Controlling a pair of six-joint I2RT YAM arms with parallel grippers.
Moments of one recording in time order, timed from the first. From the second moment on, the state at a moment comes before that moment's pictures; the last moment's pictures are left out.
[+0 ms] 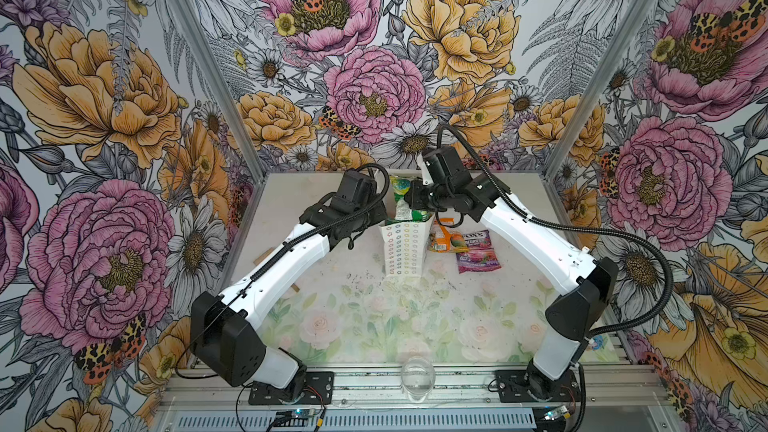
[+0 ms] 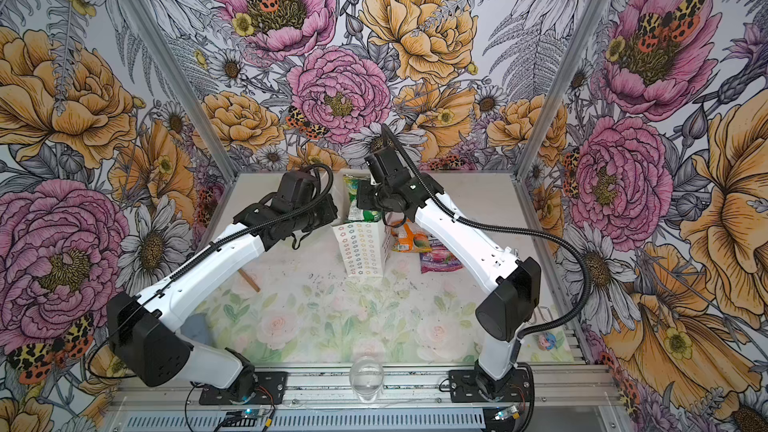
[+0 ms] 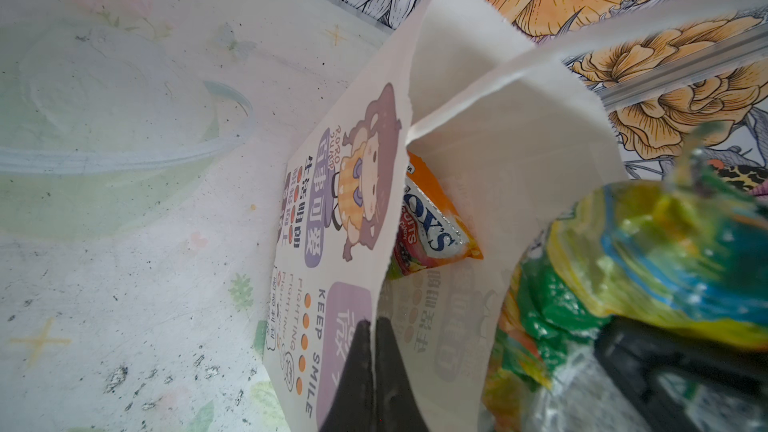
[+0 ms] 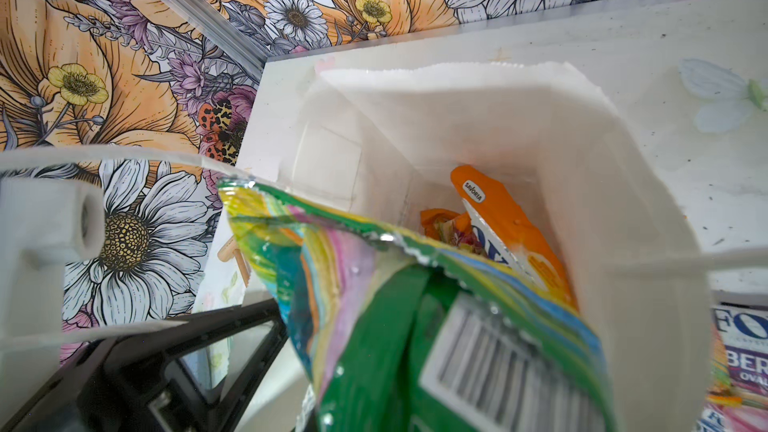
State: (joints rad) left arm -0.55 1.46 1.37 -0.61 -0.05 -0.79; right arm 0.67 1.76 1.88 -0.86 -0.06 0.60
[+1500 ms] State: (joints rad) left arm -0.56 1.46 1.37 -0.60 -0.05 -0.79; right arm 0.70 1.70 1.80 -0.86 -0.04 0.67
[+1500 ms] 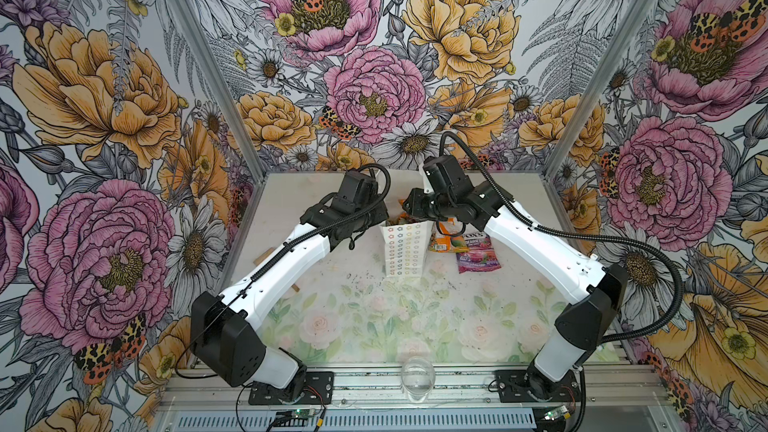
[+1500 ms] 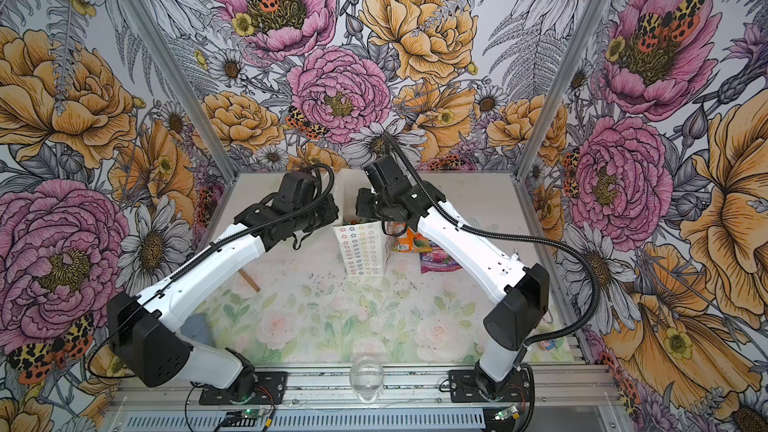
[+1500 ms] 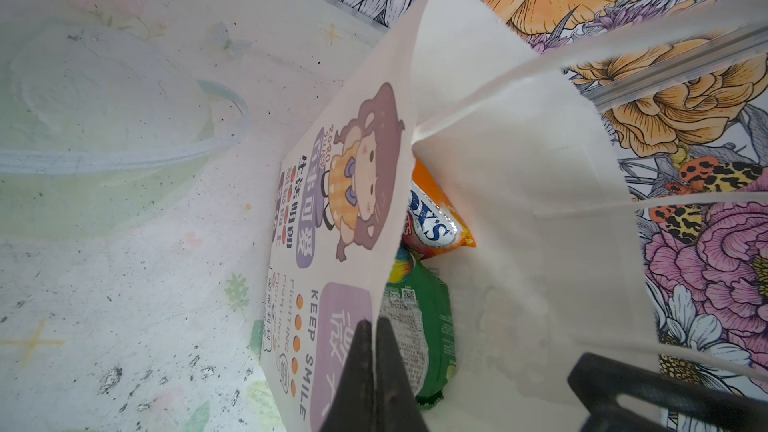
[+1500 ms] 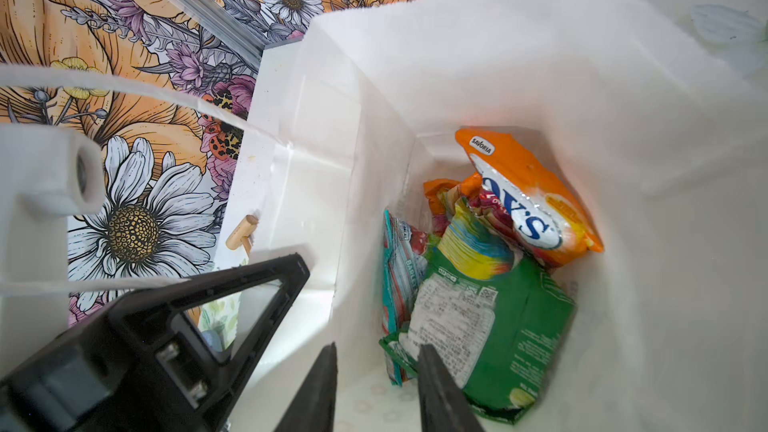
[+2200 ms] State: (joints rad) left arm -0.56 1.46 1.37 -0.60 -0.05 -0.79; right arm 0.70 1.62 1.85 -0.86 -0.04 0.54
